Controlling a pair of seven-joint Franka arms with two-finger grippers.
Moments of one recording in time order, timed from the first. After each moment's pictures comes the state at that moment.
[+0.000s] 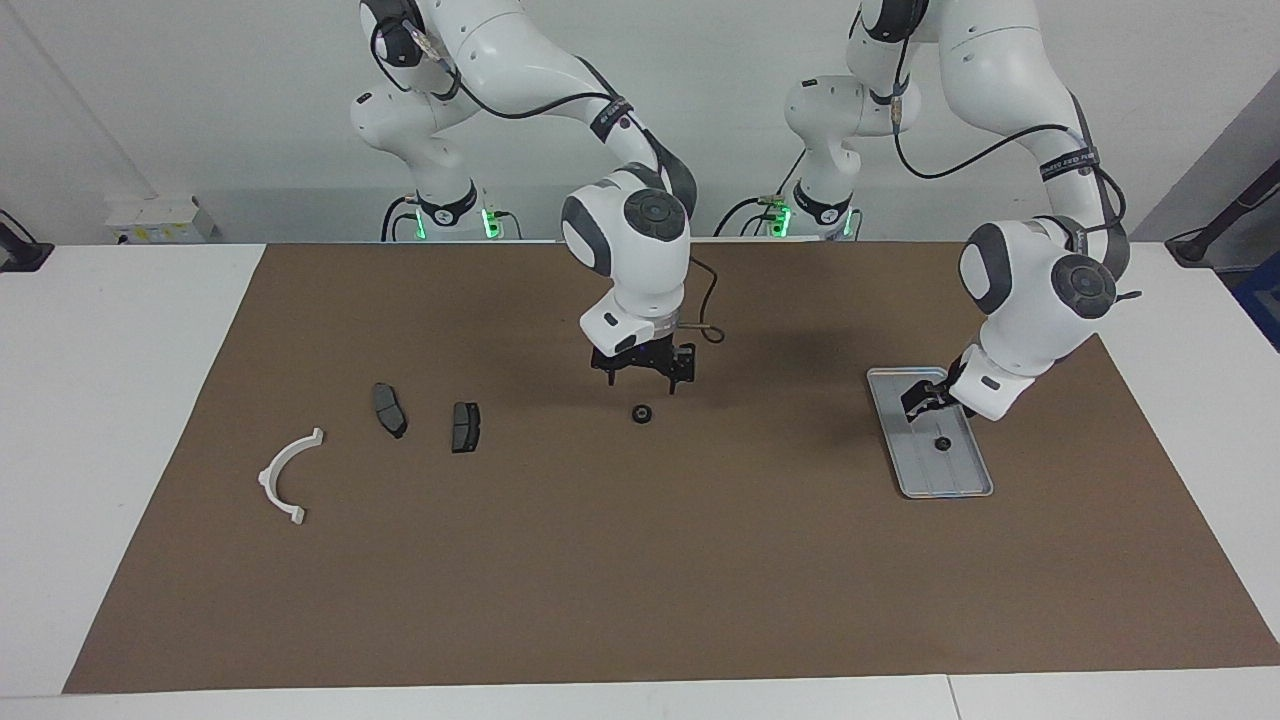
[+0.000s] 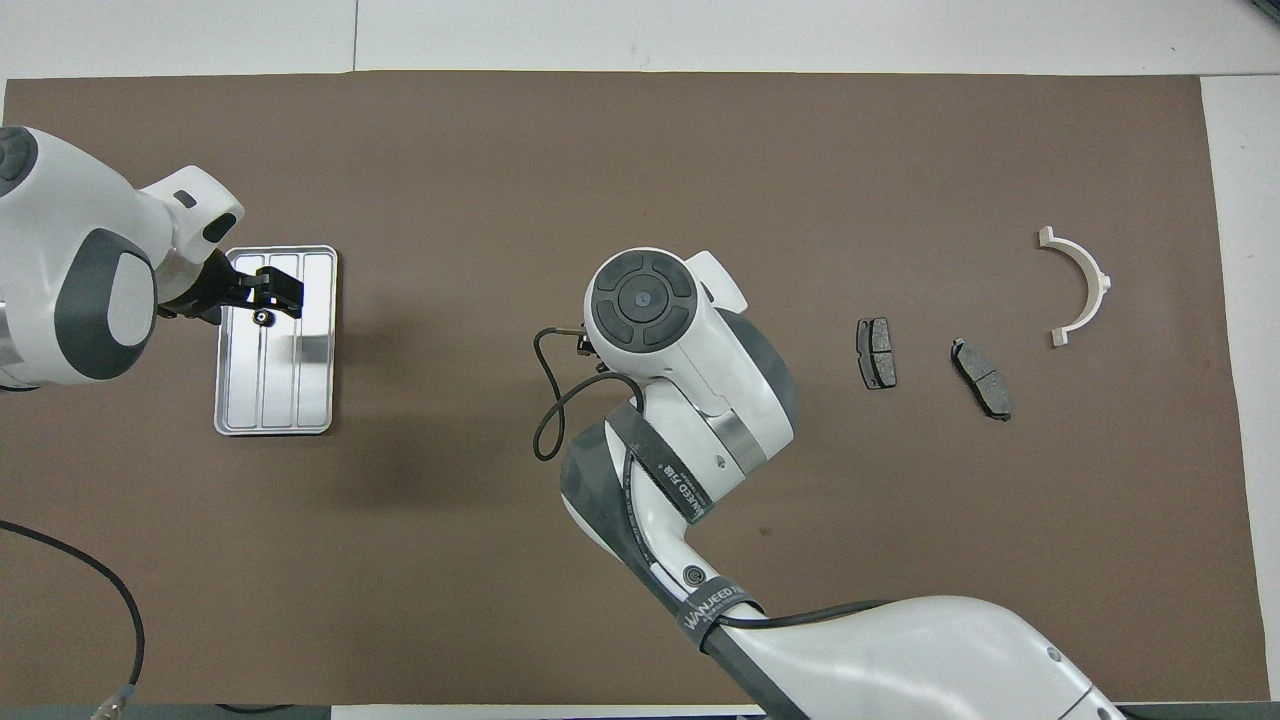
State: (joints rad) left arm -0.06 0.29 0.04 -1.85 -0.02 2.05 -0.01; right arm 0.64 0.44 -0.03 -1.65 -0.02 2.10 0.82
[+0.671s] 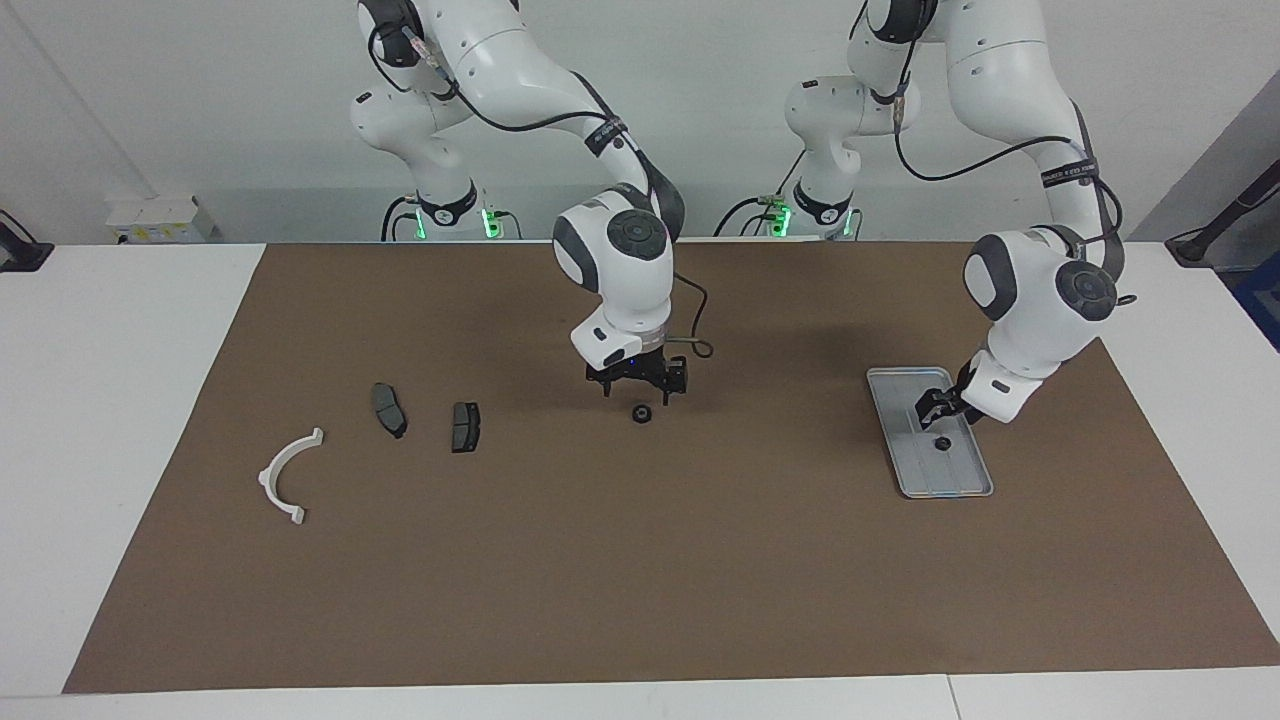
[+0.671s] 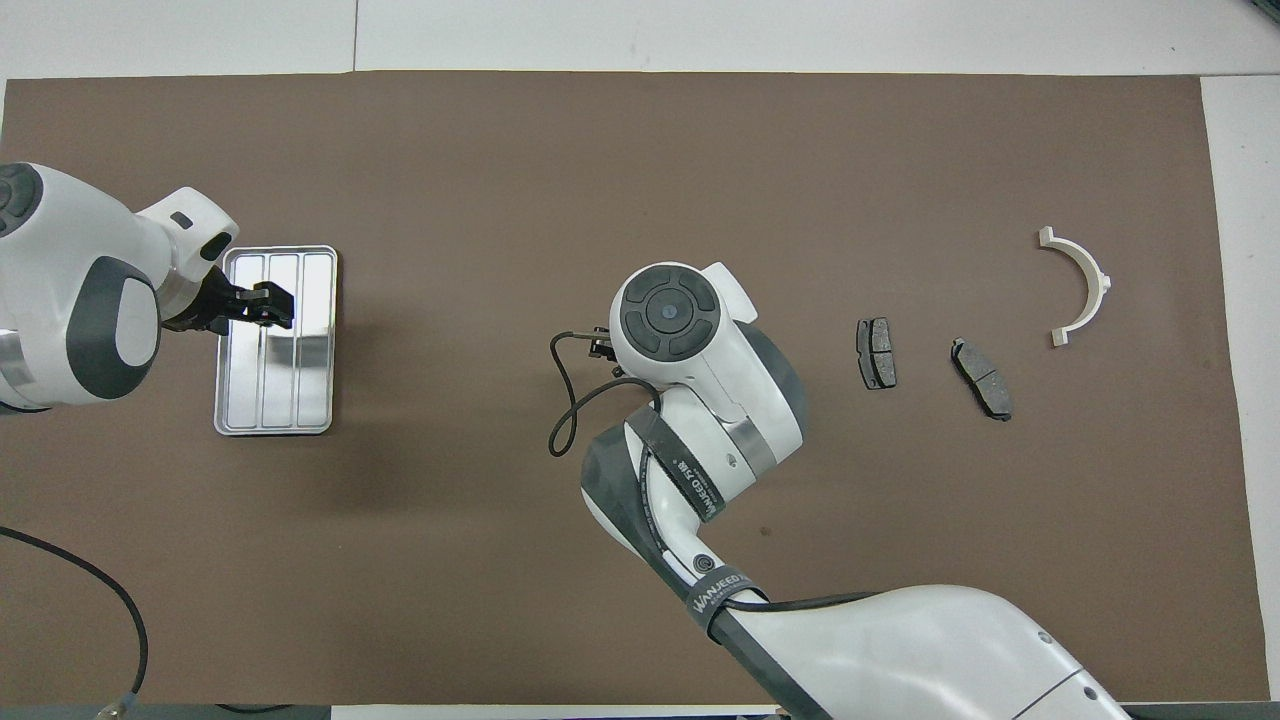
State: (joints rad) left arm 0.00 0.29 0.04 -1.91 -0.02 2.16 0.02; right arm 0.63 0.44 -0.04 -1.72 0.00 2.19 0.82
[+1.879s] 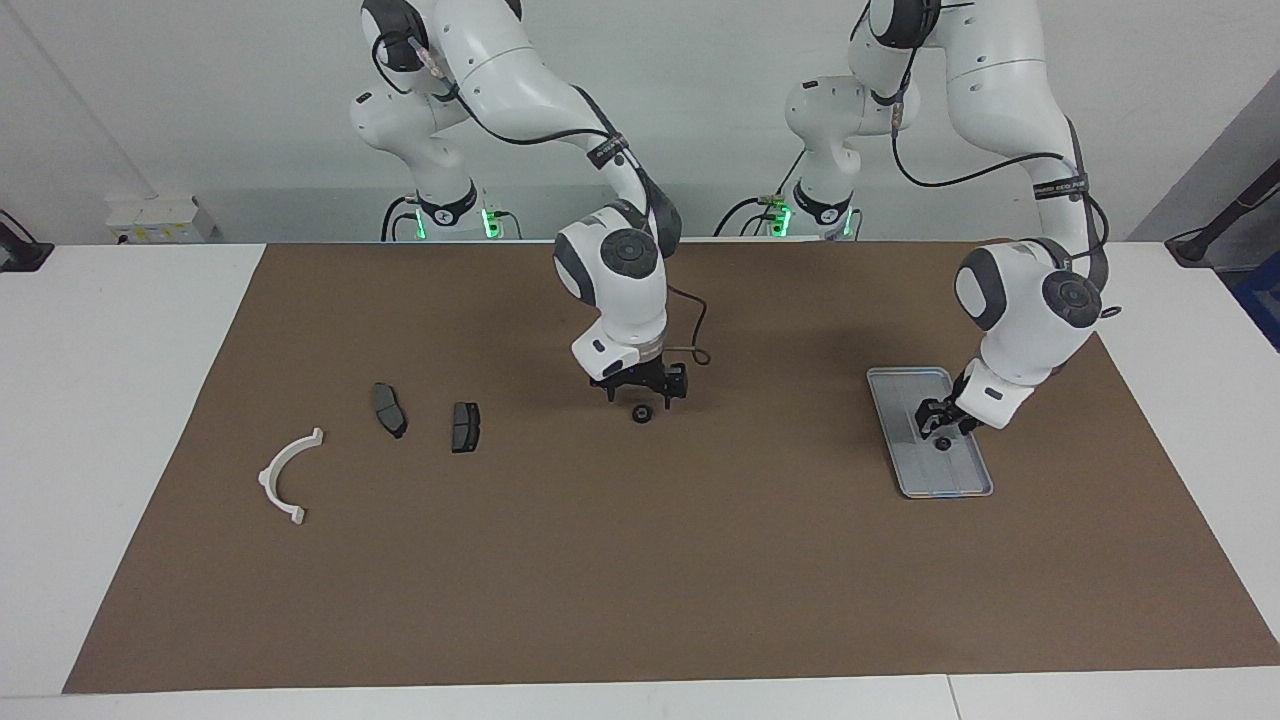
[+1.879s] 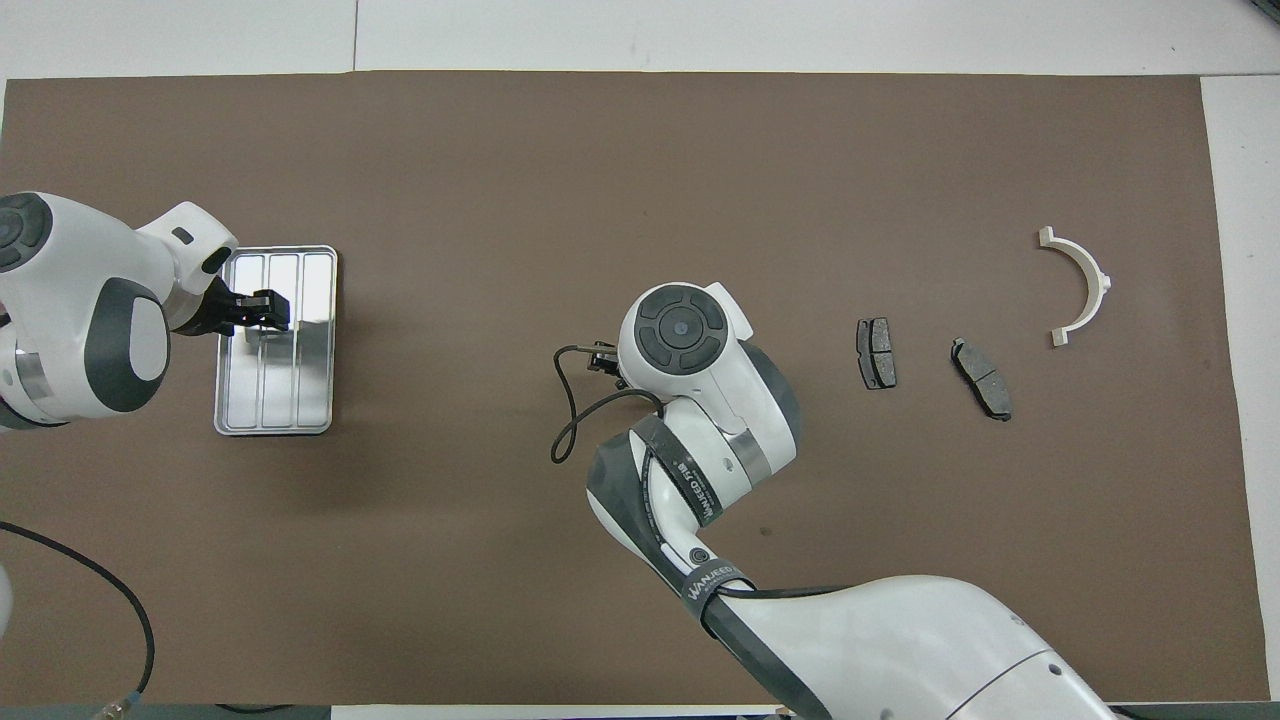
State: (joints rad) left arm 0.00 0.32 0.03 -1.97 -0.02 2.27 0.02; right arm 0.64 0.46 -0.03 -1.78 0.07 2.28 0.79
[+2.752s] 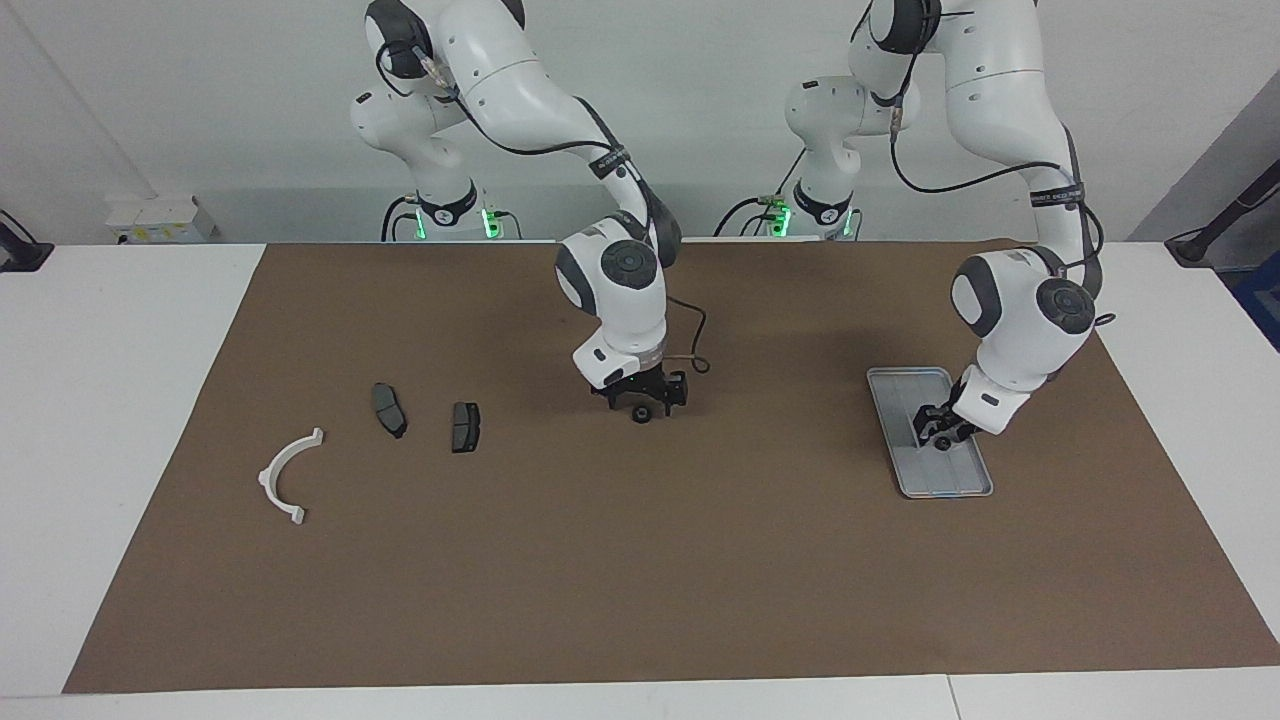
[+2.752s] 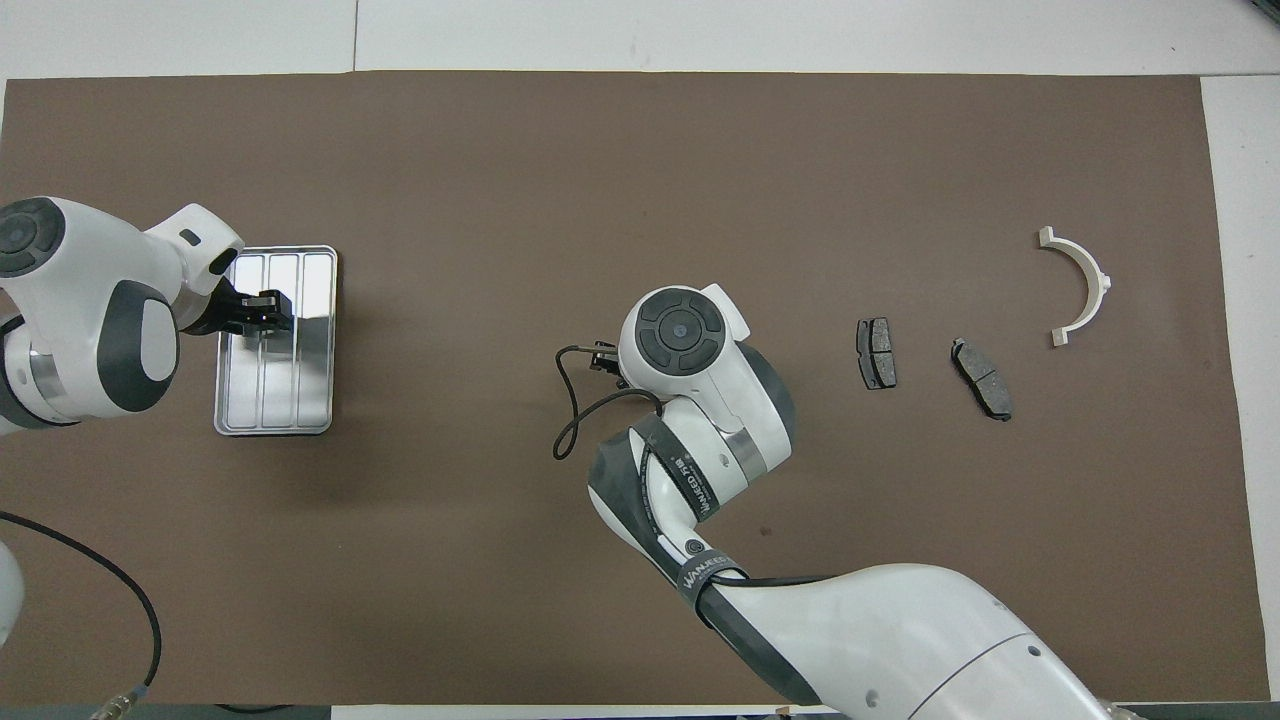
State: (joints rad) left arm 0.00 0.34 0.03 -1.97 -0.02 2.30 0.02; right arm 0.63 0.49 -0.03 -1.78 0.07 2.31 0.78
